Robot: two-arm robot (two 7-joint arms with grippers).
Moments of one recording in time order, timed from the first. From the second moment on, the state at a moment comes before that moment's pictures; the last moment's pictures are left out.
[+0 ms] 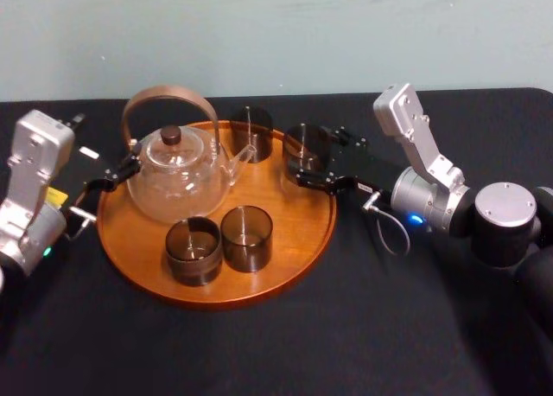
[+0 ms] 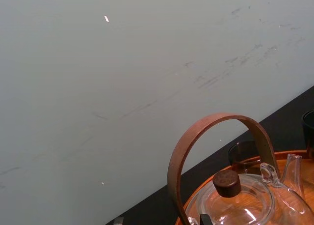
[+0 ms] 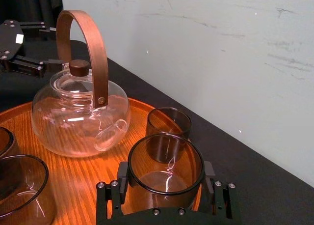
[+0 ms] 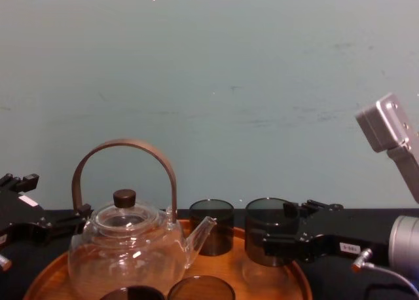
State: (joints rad) left arm -0.20 0.60 0.45 -1.41 -0.25 -0.12 0.03; right arm 0.47 0.29 -0.47 -1.05 0.22 -0.11 0.56
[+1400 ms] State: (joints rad) left arm -0.20 0.60 0.45 -1.41 -0.25 -0.12 0.03; right arm 0.47 0.29 -0.47 -1.05 0.22 -0.11 0.56
